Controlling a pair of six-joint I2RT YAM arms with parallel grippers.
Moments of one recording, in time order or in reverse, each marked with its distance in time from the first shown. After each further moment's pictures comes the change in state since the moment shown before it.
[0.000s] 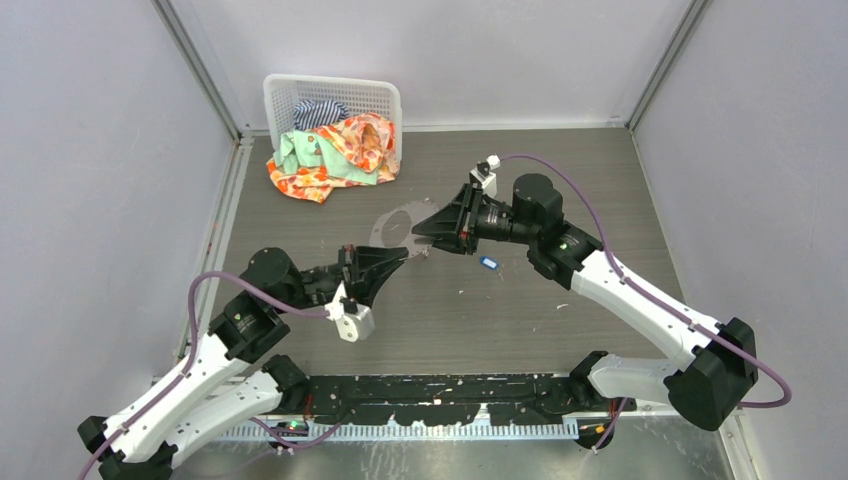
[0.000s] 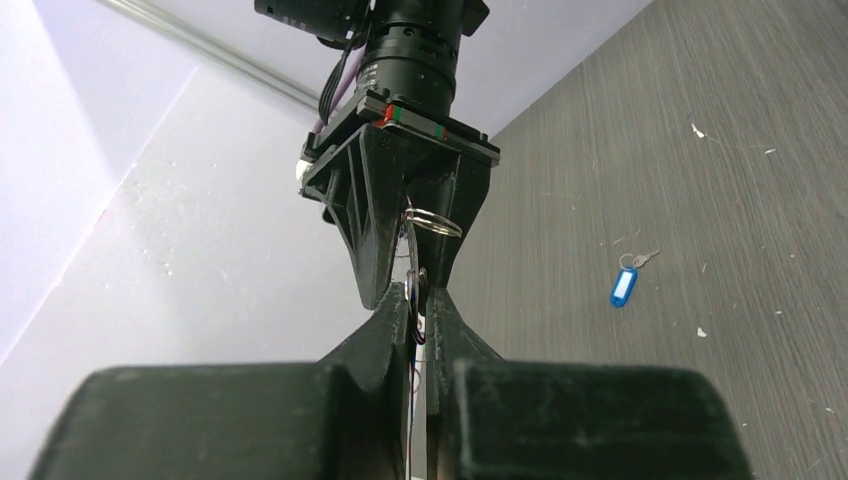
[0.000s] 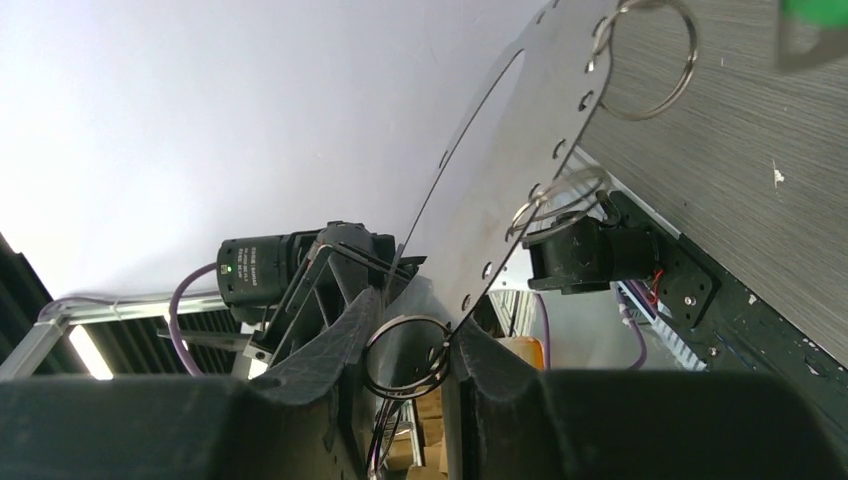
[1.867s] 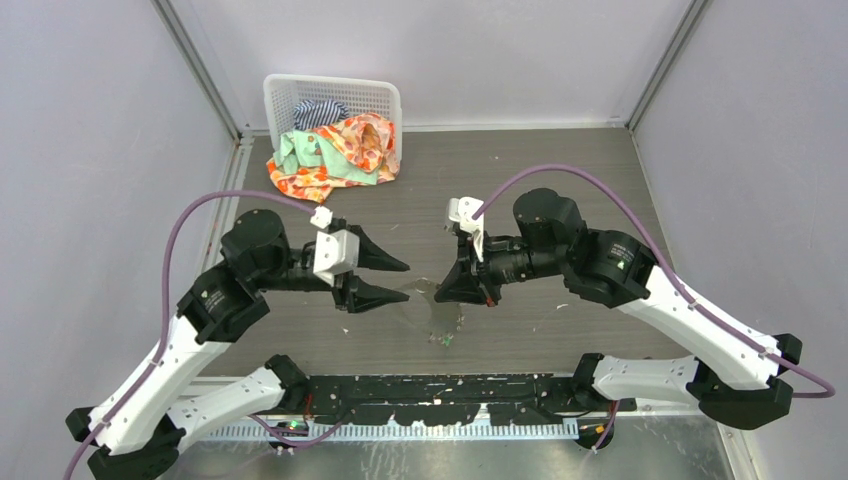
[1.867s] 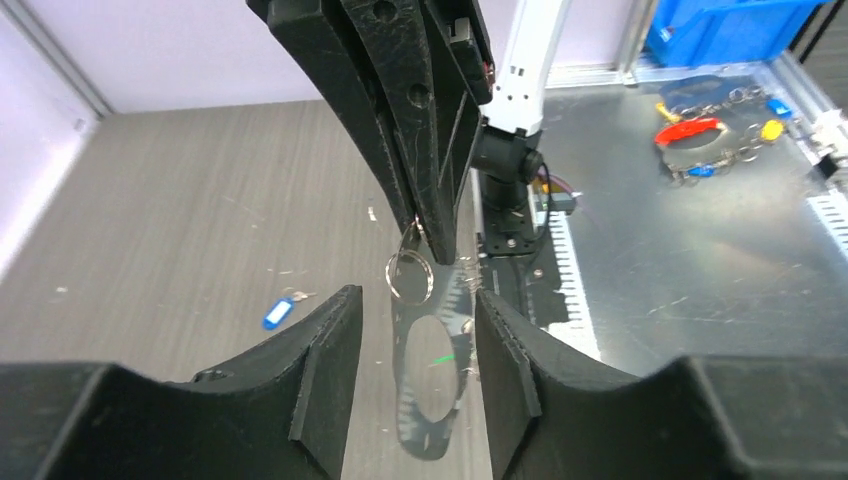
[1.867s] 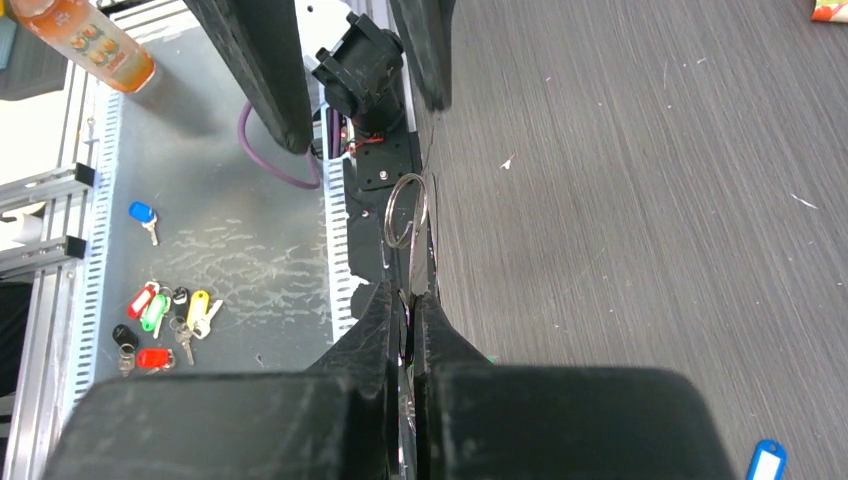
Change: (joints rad) left arm -0.003 0.179 0.423 -0.429 0.207 -0.841; right arm 0.322 -0.098 0.398 -0.789 0.127 -1.420
